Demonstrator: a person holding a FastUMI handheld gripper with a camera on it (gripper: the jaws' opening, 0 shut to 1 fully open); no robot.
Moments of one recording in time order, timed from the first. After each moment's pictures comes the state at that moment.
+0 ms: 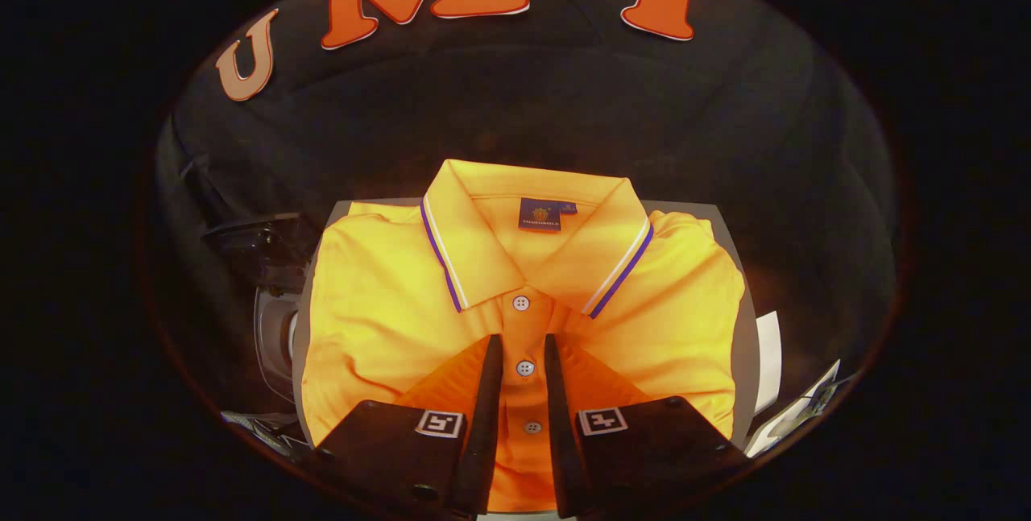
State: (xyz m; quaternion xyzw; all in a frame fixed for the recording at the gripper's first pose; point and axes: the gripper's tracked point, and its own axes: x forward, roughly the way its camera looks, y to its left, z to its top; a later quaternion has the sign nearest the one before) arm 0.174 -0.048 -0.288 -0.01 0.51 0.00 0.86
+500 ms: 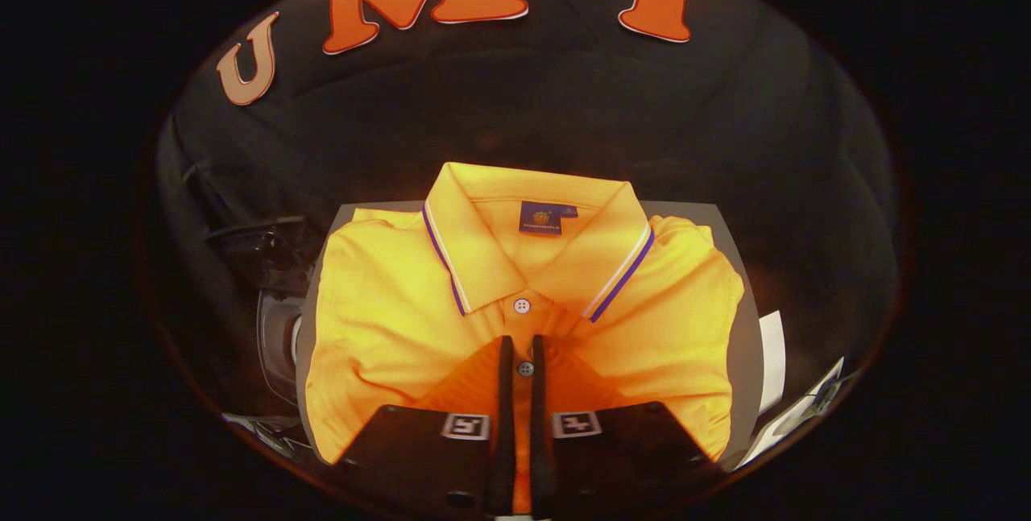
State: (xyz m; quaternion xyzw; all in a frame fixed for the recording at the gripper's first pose) arm 0.177 -0.046 -0.287 0.01 0.49 0.00 0.87
